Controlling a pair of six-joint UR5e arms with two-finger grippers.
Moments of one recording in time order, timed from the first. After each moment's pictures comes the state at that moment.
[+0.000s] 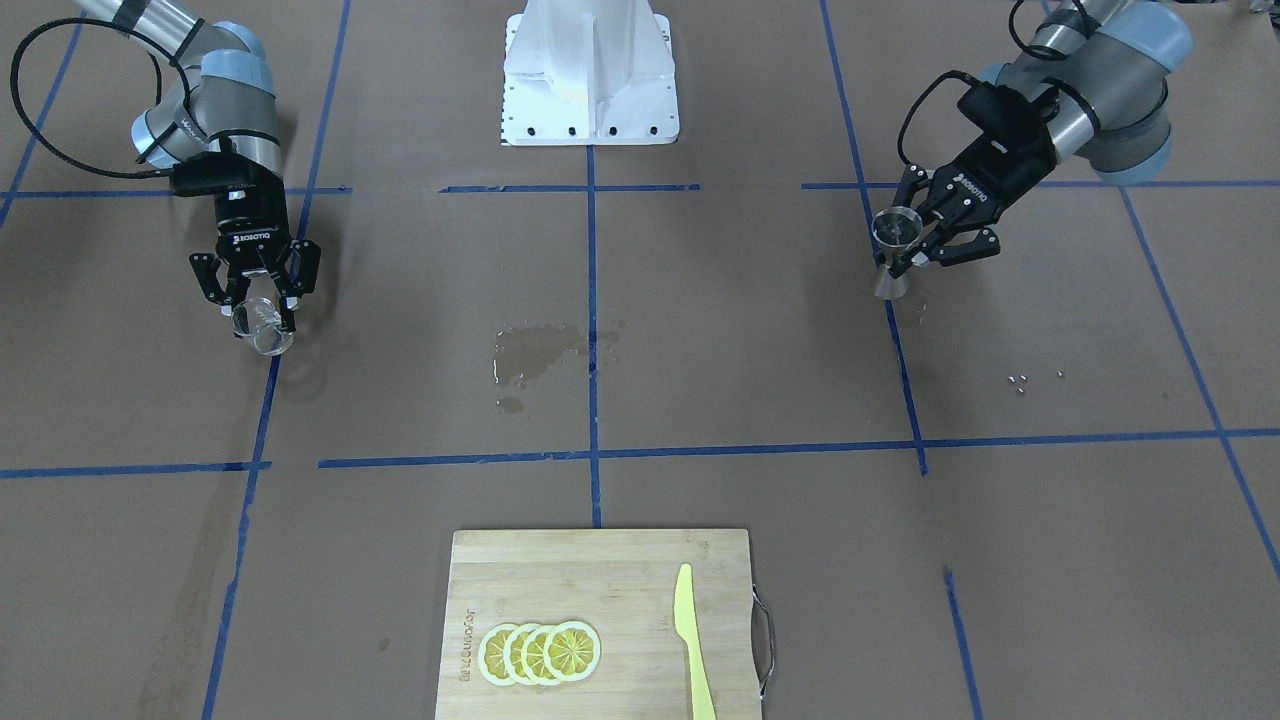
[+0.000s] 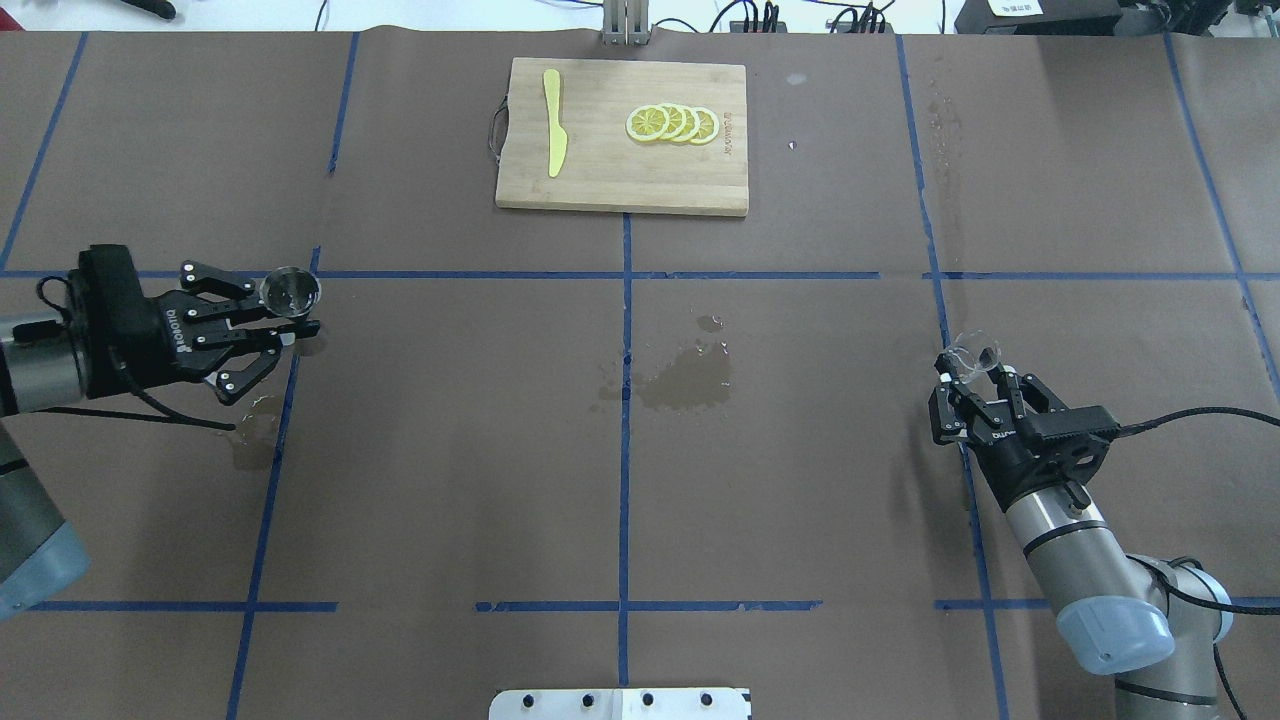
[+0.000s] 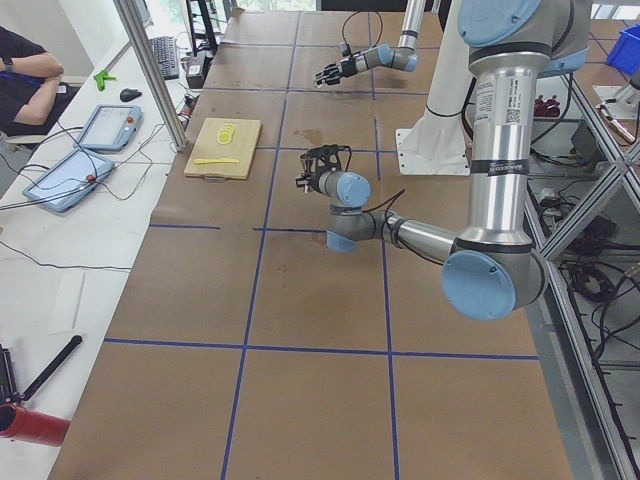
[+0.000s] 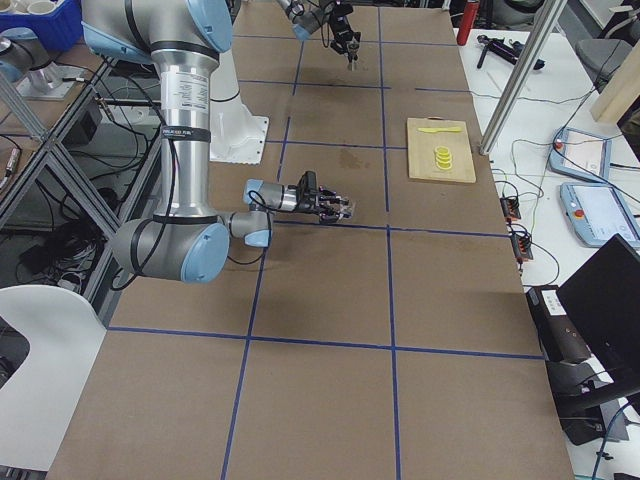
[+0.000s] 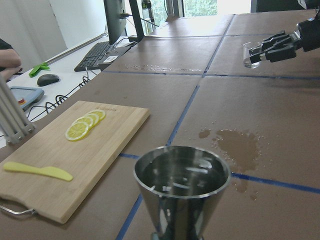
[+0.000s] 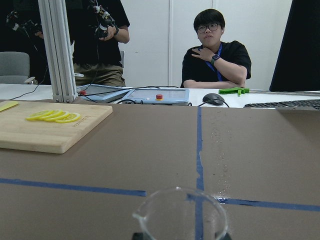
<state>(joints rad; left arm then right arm) -0.71 -1.52 -1.70 -3.19 -1.80 -0.28 0.19 -1.61 1.57 -0.29 0.52 1.06</state>
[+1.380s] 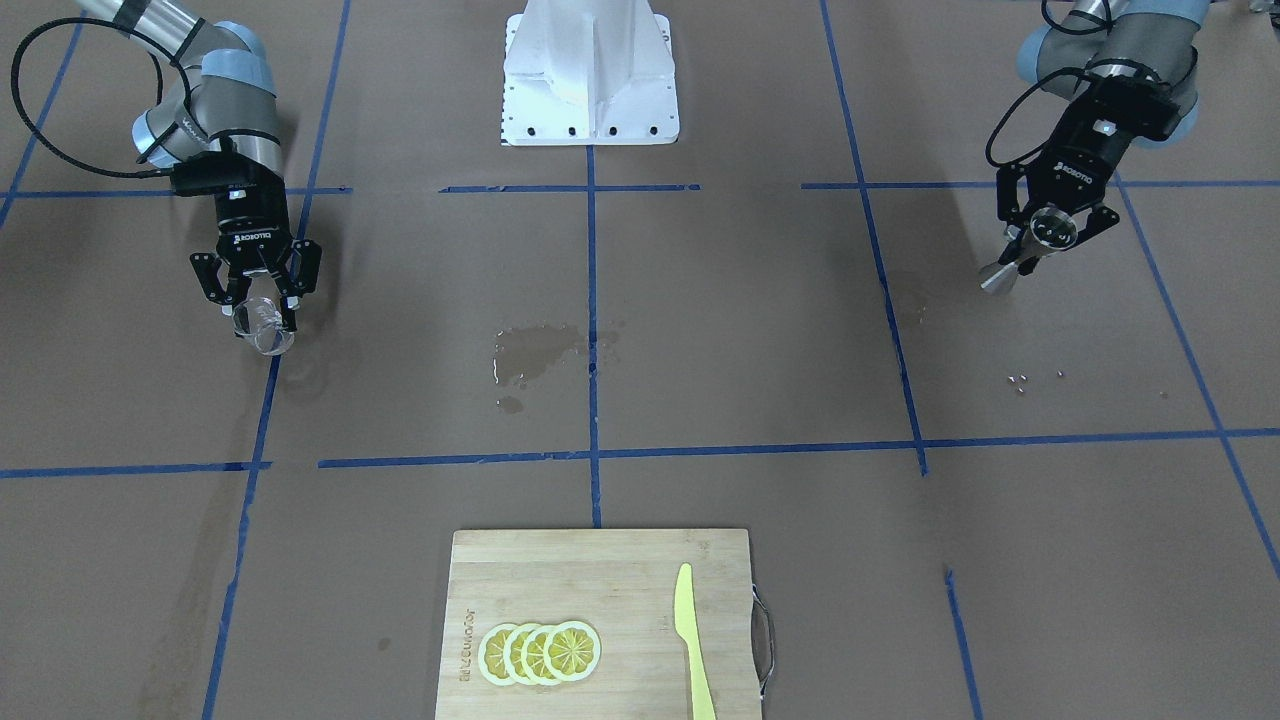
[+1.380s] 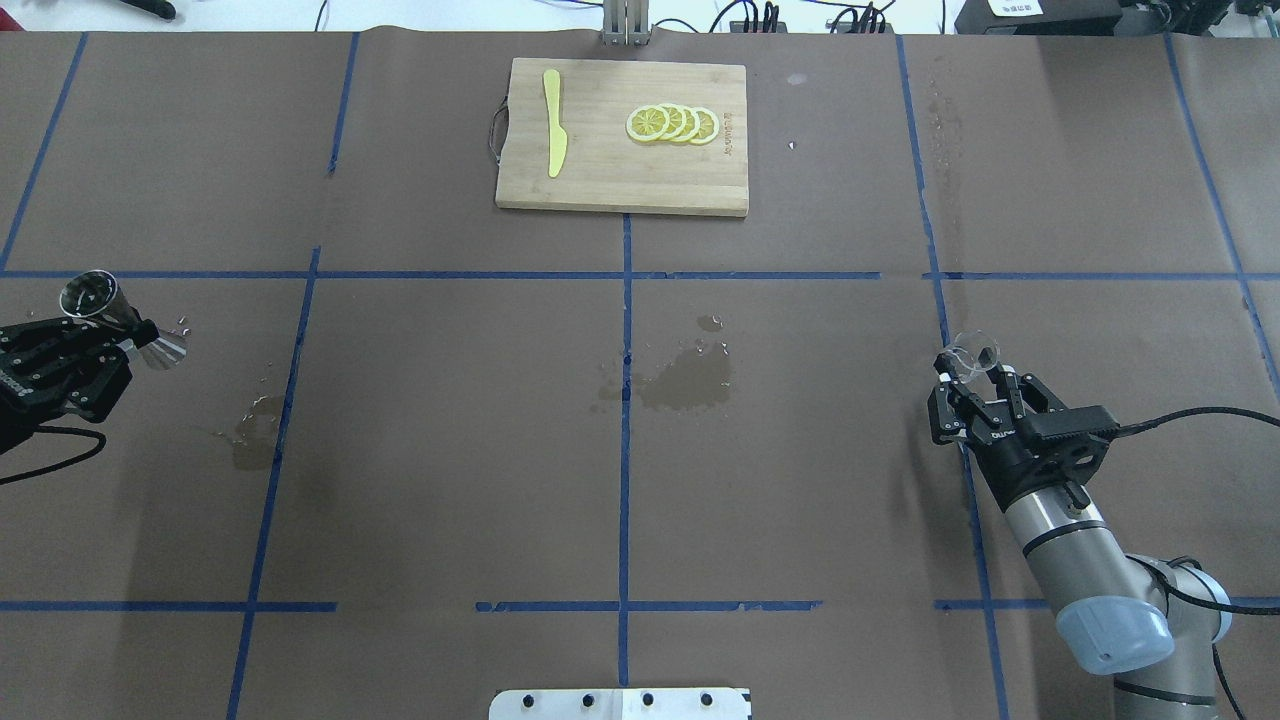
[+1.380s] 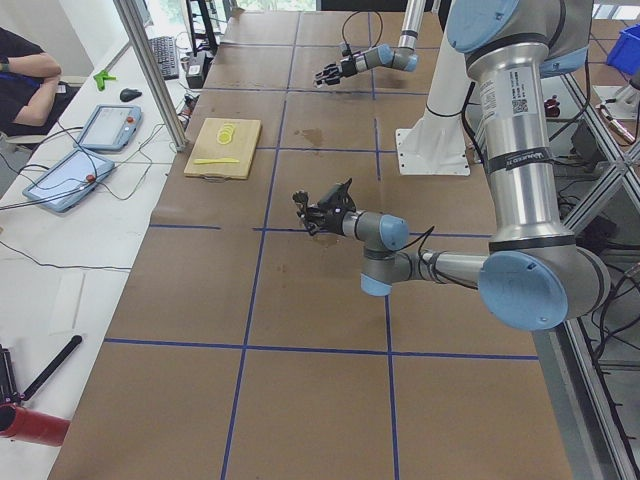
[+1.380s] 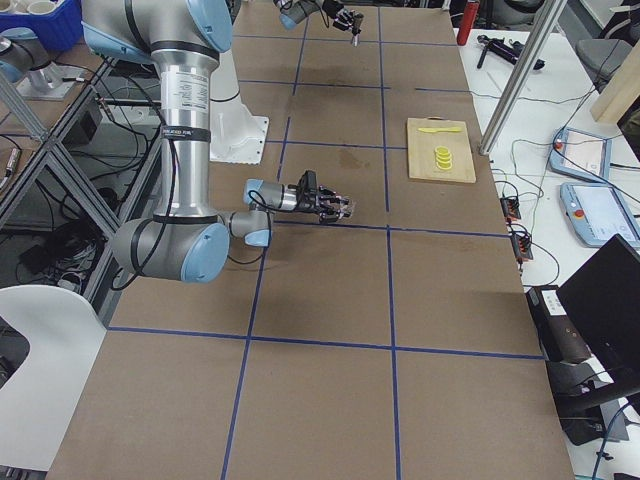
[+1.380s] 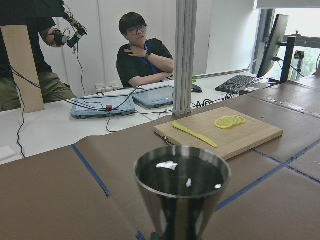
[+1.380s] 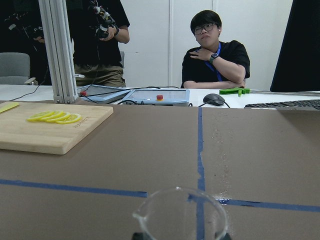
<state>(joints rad) -0.51 -1.33 -1.65 -3.39 -1.20 -0.65 0.19 -1.61 1.57 -0.29 0.52 1.06</state>
